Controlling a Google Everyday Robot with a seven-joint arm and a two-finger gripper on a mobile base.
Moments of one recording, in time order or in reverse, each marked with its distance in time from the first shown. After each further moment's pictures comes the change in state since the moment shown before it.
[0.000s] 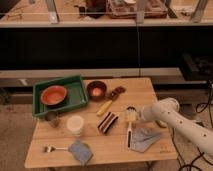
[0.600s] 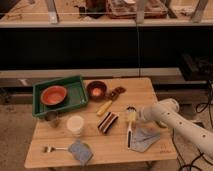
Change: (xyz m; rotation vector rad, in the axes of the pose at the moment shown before) arm -0.006 0.008 0.017 0.000 0.006 0.001
